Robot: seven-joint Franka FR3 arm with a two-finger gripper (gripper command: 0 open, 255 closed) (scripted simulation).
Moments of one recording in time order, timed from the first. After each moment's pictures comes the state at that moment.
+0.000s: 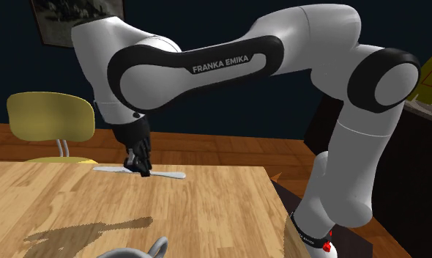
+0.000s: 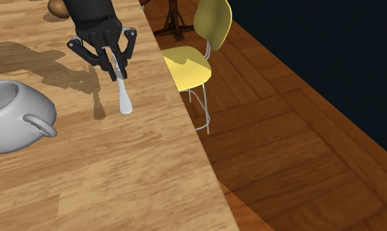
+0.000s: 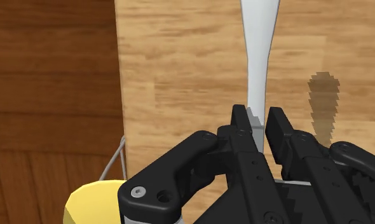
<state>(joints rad) 0.40 0.15 0.39 -1.74 -0.10 1.68 0.01</state>
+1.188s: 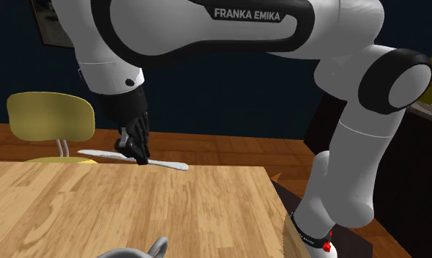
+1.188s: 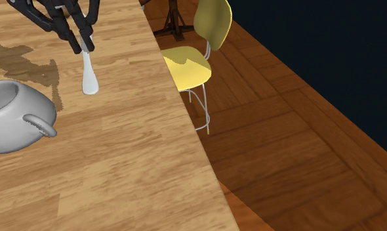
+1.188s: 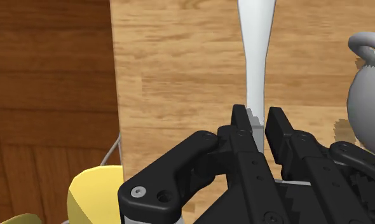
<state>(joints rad) 0.44 0.13 0.43 -1.56 -0.09 1.49 0.07</state>
